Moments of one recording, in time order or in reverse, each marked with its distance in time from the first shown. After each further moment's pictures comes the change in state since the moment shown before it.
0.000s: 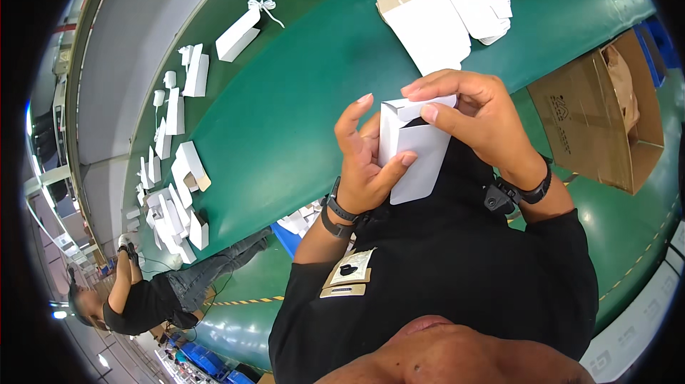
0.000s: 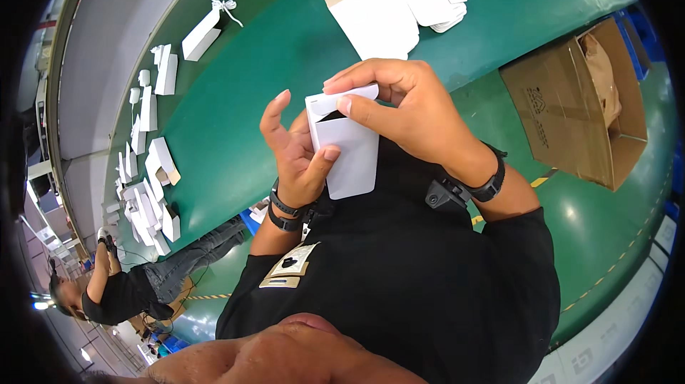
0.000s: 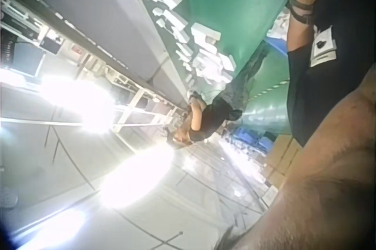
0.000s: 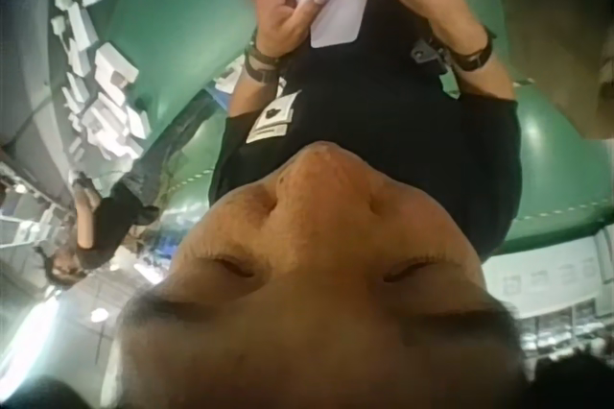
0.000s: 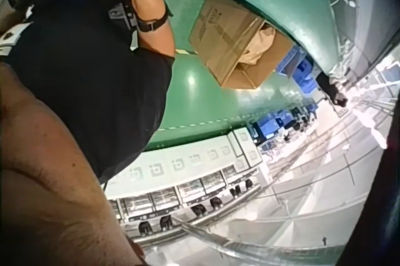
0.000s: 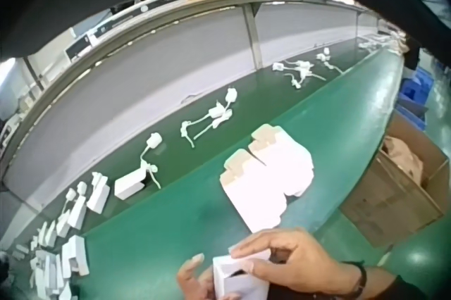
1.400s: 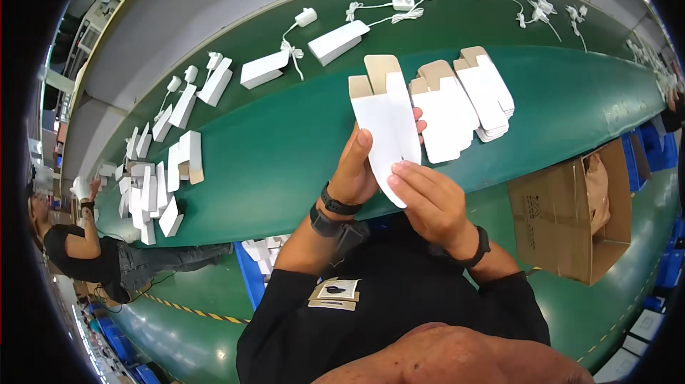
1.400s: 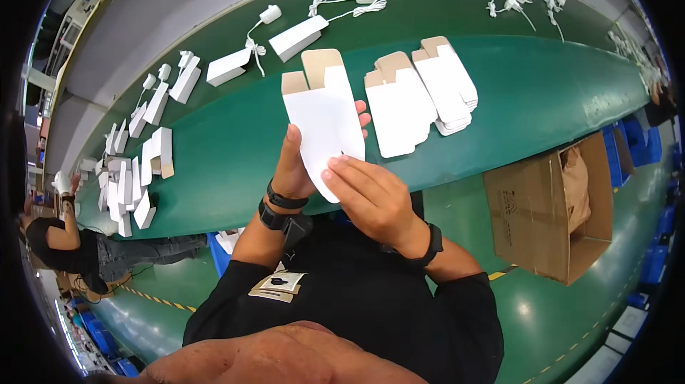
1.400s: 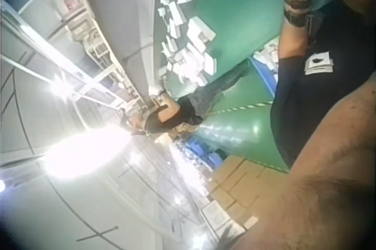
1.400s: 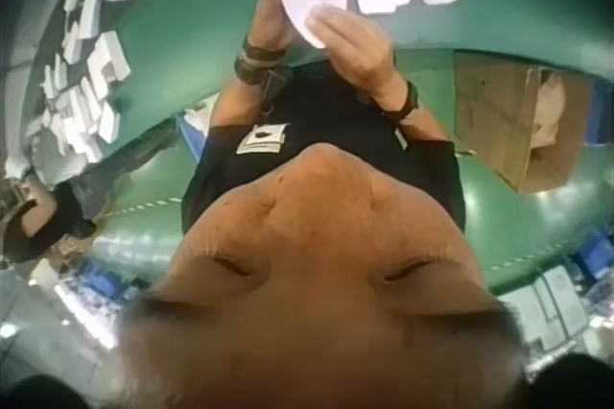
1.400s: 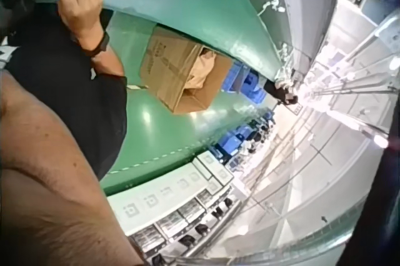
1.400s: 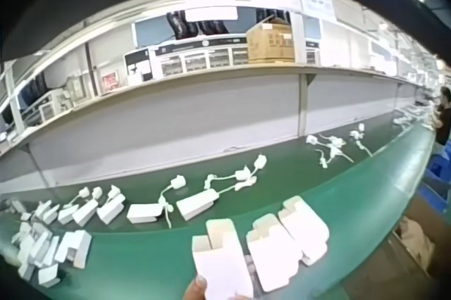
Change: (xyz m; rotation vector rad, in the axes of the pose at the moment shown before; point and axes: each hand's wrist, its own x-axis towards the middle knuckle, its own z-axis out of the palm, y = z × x) left_hand 0.027 0.010 -0.052 -0.495 0.160 -0.141; right_hand 0.008 0.044 0.062 -0.947 -0.048 -0.970
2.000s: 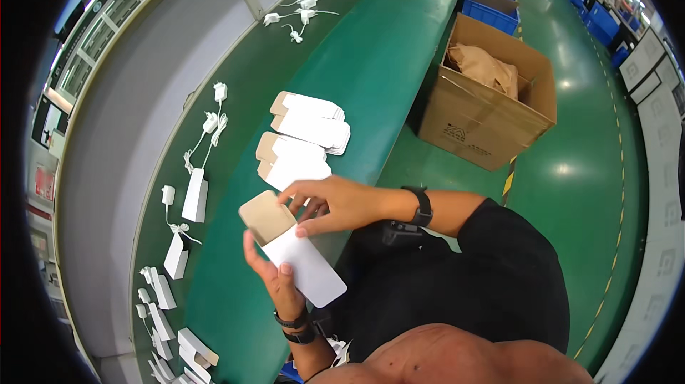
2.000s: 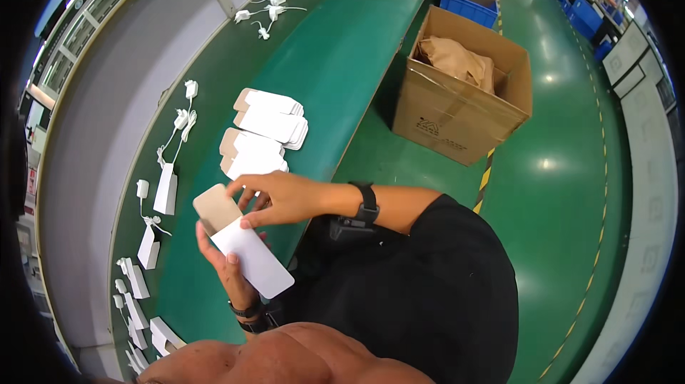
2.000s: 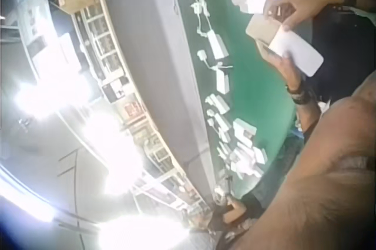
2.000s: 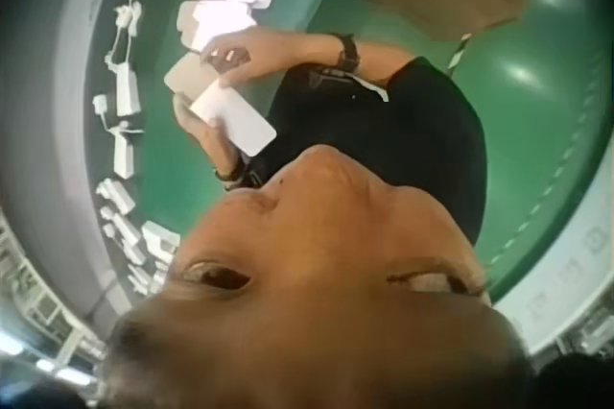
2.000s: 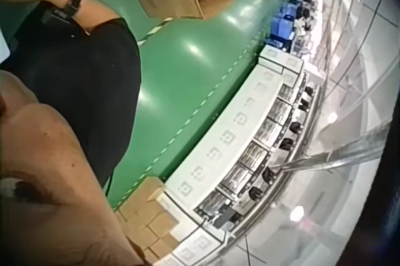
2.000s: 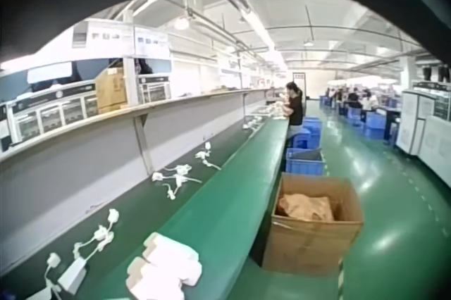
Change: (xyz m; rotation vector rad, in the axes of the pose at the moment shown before) left_hand 0.020 -0.020 0.055 0.546 0.058 0.100; right_hand 0.024 0.061 -0.128 0.627 -0.187 0.814
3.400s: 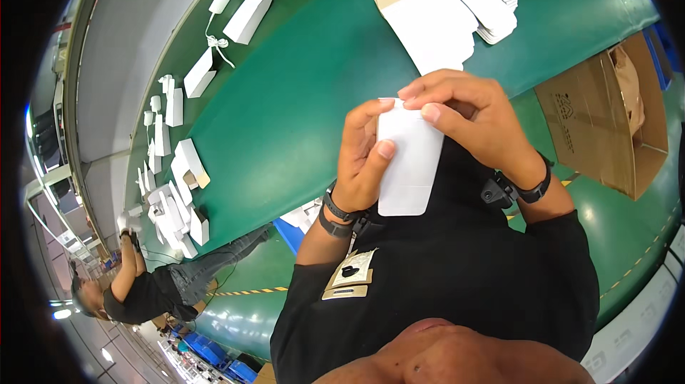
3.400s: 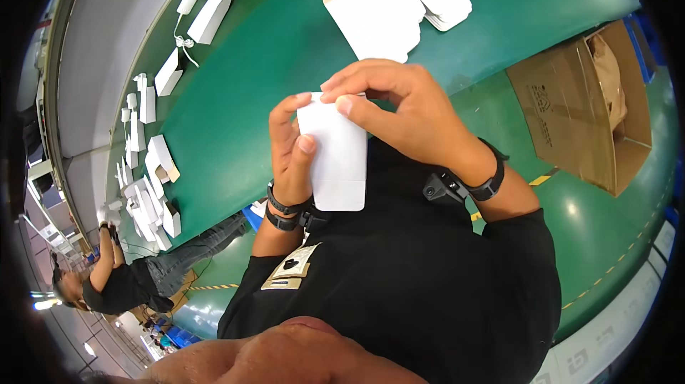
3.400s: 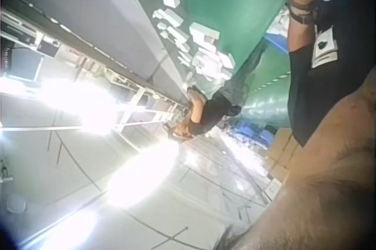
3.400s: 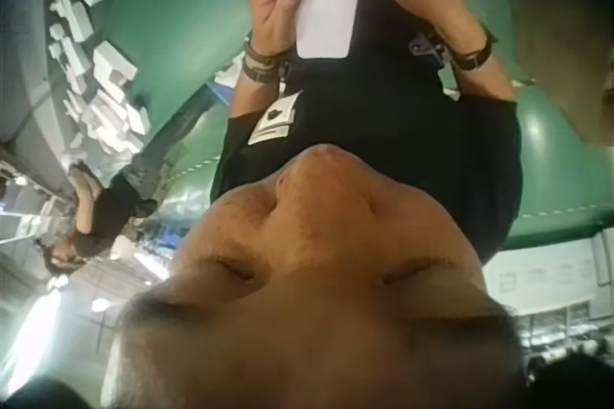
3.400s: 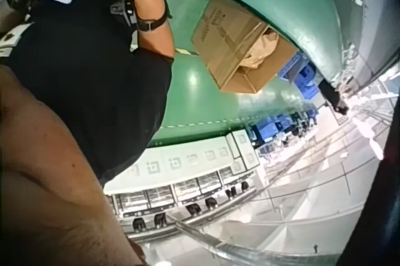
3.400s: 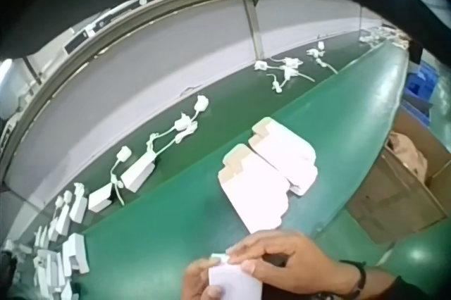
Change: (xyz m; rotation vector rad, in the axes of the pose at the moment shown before) left_hand -0.040 -0.069 -0.099 -0.127 -0.107 -0.046; right_hand 0.049 0.097 0.120 0.270 0.020 0.088
